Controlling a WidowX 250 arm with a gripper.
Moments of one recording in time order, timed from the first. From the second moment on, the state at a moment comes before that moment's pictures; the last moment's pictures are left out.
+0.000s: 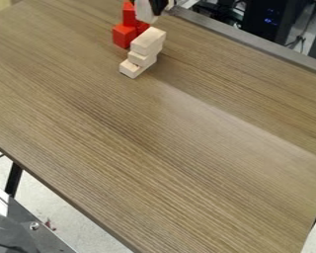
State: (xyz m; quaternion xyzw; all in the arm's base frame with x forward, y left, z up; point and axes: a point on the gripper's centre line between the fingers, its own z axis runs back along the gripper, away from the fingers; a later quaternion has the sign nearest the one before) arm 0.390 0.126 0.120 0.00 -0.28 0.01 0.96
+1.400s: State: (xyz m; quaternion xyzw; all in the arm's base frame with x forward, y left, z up) arm 0.368 0.128 0.097 0.03 -0.24 0.03 0.97
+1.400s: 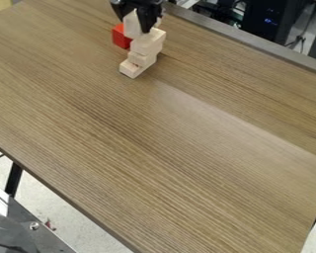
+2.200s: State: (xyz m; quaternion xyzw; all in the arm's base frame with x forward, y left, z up) arm 0.365 0.123 0.089 0.03 -0.24 0.02 0.97
